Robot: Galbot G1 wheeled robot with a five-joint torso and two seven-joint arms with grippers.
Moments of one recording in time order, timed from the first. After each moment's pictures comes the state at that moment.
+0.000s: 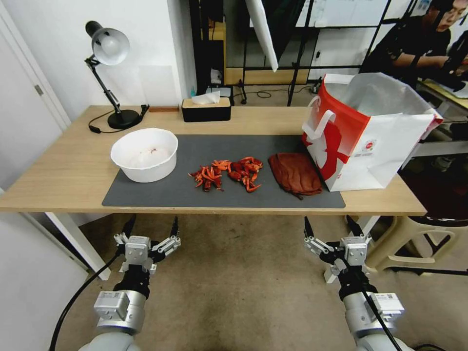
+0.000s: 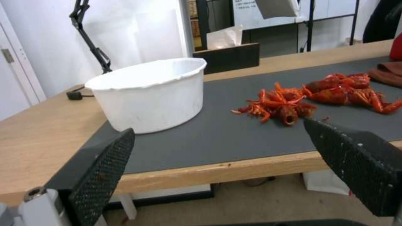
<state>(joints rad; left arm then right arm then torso) 1.80 -1.50 -0.55 -2.30 0.00 0.00 0.00 -1.80 1.50 0.55 2.30 0.00 0.00 0.00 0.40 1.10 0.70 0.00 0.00</state>
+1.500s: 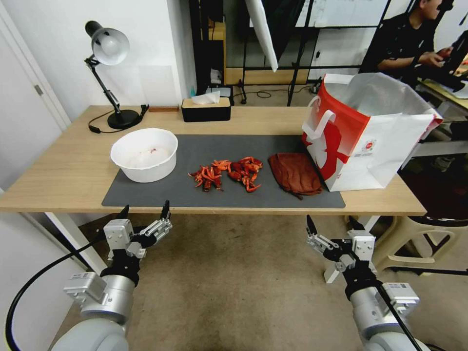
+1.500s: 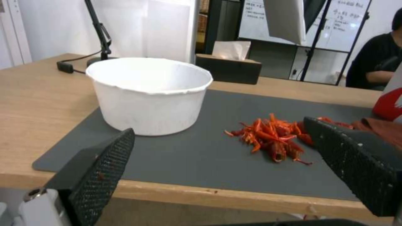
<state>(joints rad) 1.76 -1.38 -0.57 -2.40 -0.37 0.15 -0.13 -1.80 1.59 0.59 2.41 0.03 -0.22 -0.07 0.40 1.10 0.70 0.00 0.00</state>
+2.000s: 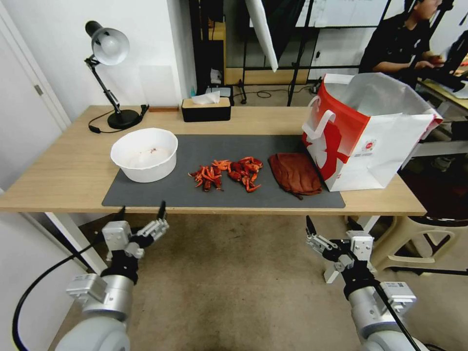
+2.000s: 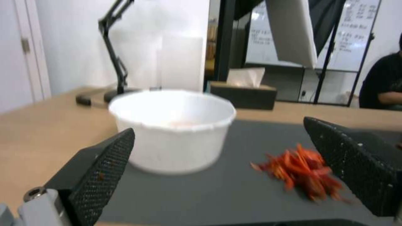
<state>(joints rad) 1.66 -1.30 -0.63 -2.31 -0.41 0.04 -0.12 -1.79 1.58 0.57 2.40 0.04 -0.22 -0.07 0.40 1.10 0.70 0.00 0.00</state>
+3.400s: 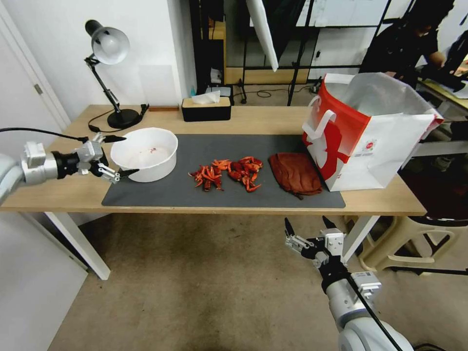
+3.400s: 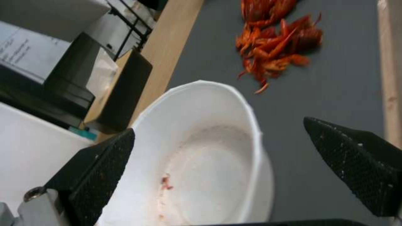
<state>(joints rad) 0.58 -0.49 -0.25 -1.44 -0.35 -0.12 1.05 -1.72 1.55 0.49 2.29 0.01 -0.23 -0.07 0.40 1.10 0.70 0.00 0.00</state>
